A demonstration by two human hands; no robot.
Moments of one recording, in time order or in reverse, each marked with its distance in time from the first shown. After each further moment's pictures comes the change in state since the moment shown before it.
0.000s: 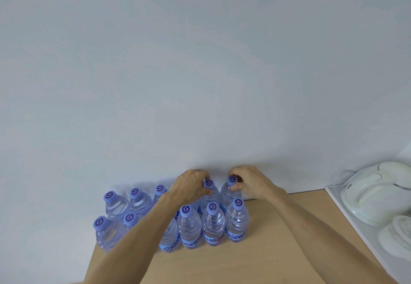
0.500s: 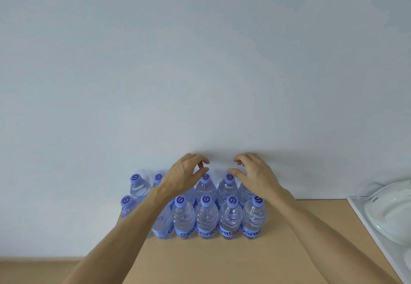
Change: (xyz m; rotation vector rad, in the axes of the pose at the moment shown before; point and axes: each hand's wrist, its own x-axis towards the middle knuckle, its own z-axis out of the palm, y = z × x) left_hand -0.052 -0.046 -0.034 -0.150 0.368 0.087; right_hand 0.003 -0.056 0.011 -0.072 0.284 -0.108
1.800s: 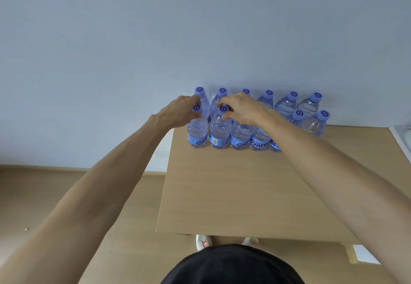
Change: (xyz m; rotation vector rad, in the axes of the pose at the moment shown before) left_hand -0.148 -0.109 -0.097 0.103 -0.368 -0.340; right_hand 0.009 -0.203 0.104 -0.104 -0.510 -0.062
